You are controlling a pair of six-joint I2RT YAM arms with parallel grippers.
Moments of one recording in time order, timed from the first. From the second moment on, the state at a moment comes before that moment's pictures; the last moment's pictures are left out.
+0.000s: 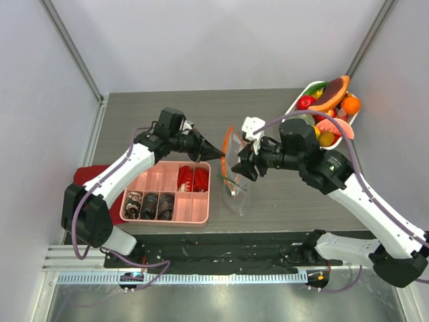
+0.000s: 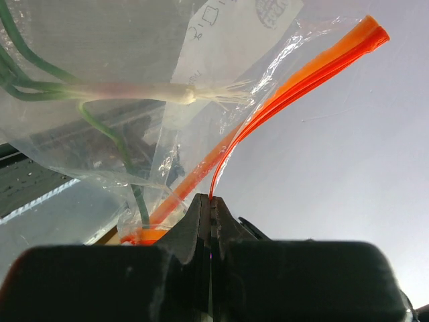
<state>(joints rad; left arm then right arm) -0.50 1.49 1.22 -0.44 0.73 -1.44 0.75 1.10 1.32 -0.67 -0.36 -0.21</state>
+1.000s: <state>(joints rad) -0.50 1.49 1.22 -0.39 0.76 -1.45 0.95 1.19 1.15 -0.45 -0.12 -0.36</state>
